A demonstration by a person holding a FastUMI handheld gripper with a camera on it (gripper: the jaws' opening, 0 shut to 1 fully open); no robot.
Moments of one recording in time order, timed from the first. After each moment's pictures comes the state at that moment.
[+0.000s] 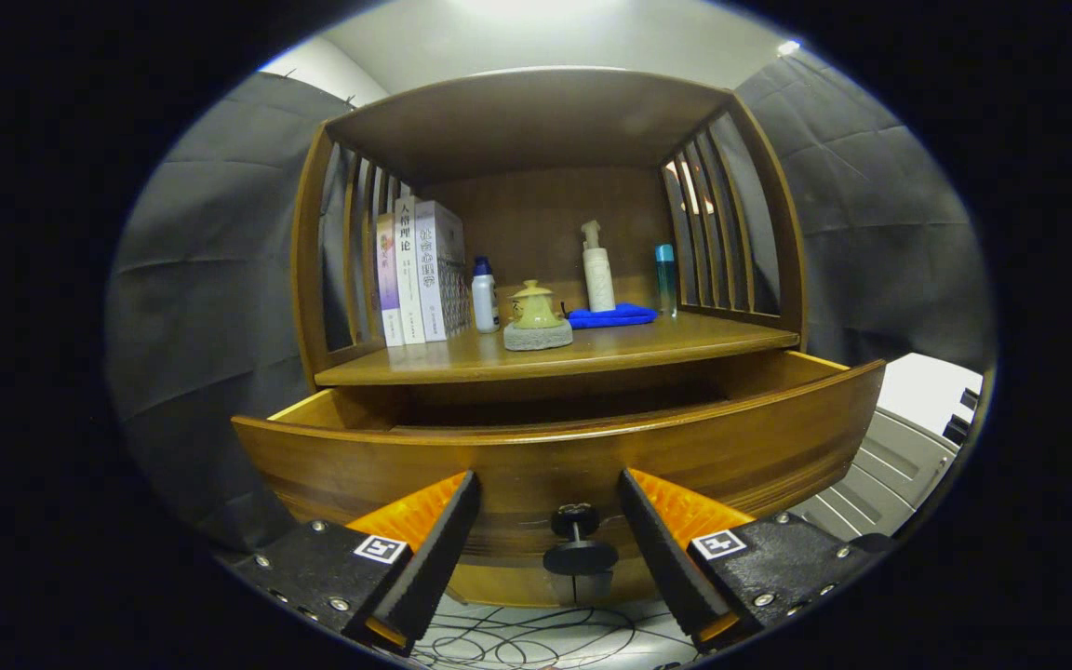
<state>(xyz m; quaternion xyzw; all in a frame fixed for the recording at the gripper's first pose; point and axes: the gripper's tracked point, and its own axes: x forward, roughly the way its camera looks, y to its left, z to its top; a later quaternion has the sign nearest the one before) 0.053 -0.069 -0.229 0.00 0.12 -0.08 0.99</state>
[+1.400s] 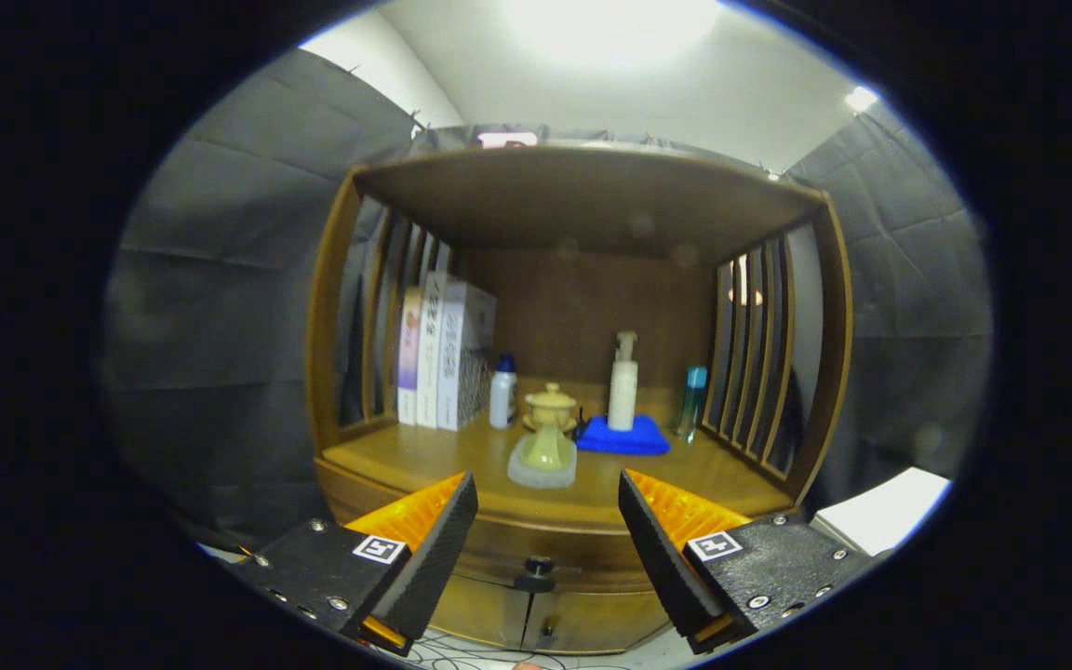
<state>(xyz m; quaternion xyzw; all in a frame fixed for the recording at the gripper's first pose) 0.090 -0.059 -0.060 -0.09 0.04 -0.02 0.99</state>
